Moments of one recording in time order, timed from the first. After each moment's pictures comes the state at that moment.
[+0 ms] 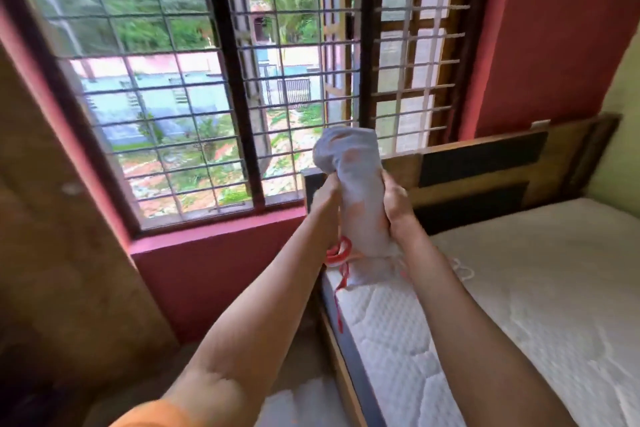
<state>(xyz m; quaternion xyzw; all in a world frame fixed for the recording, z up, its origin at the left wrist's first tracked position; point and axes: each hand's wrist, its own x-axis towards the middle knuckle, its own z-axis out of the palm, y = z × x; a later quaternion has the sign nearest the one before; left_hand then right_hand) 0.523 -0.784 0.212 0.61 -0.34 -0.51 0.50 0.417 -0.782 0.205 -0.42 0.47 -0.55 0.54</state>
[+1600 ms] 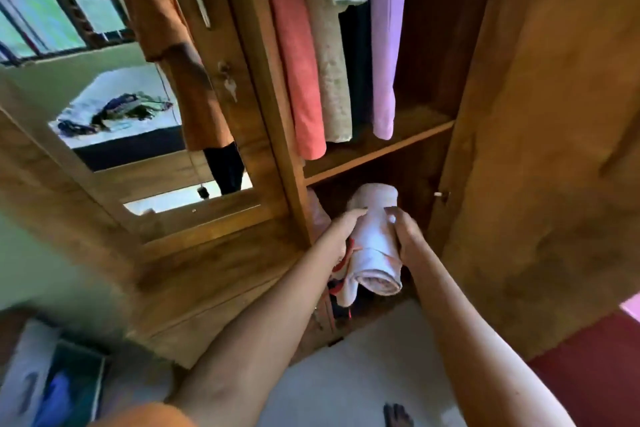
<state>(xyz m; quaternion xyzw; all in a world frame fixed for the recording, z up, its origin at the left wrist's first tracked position) 1.283 -0.504 0.062 0.69 0.23 -0.25 0.64 1.291 -0.620 0.016 -0.61 0.29 0.10 0.73</state>
